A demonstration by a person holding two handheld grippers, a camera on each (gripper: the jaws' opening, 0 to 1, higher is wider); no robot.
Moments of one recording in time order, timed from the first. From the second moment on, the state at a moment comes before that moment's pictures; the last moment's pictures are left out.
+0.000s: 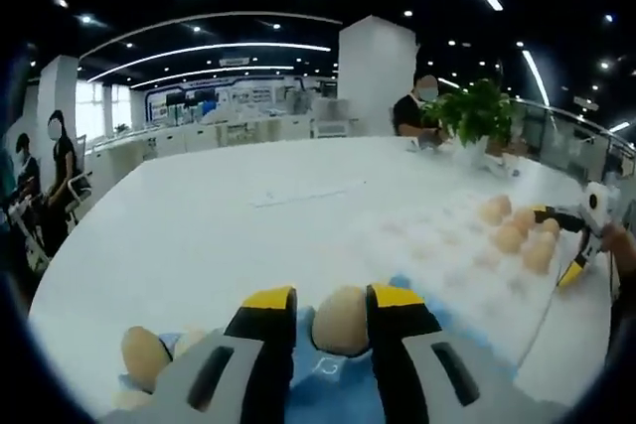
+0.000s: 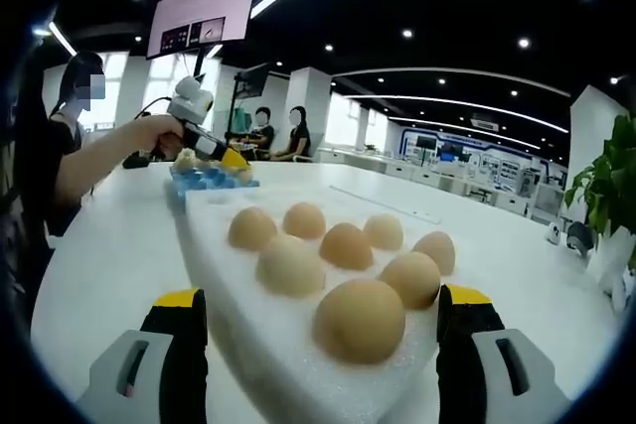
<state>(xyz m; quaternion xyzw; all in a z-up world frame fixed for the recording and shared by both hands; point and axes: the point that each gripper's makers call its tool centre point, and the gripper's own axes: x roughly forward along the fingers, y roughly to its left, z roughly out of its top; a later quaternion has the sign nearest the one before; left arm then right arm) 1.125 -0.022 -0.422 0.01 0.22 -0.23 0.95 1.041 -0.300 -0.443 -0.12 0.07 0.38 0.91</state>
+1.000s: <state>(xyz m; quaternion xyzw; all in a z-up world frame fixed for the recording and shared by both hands) 1.107 -0.032 -0.405 0.05 0.21 -0.20 0.95 1.041 -0.300 -0.442 -0.12 0.07 0.38 0.91</state>
